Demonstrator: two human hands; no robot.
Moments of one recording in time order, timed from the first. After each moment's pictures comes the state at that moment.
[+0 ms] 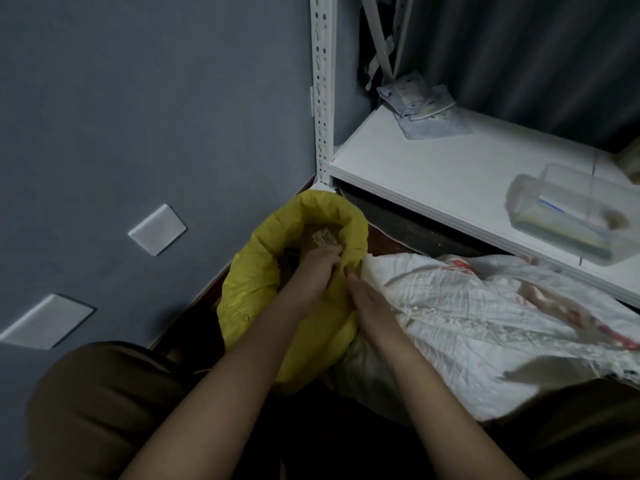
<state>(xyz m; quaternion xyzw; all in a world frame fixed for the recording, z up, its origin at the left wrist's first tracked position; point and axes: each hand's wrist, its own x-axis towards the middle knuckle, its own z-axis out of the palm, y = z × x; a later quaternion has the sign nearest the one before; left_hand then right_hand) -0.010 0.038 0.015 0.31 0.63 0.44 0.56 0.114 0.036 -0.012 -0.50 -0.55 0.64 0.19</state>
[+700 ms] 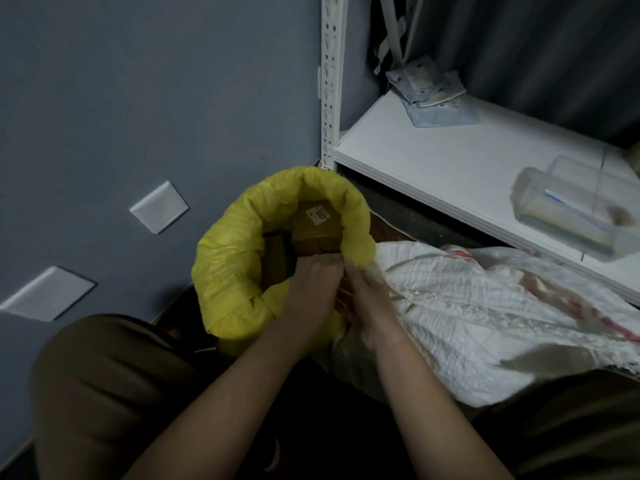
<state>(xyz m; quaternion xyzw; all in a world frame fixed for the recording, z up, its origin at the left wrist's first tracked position) 0.004 0.000 -0.017 0.66 0.71 0.24 0.07 0.101 0.032 -0.033 -0.53 -0.31 0.75 0.27</state>
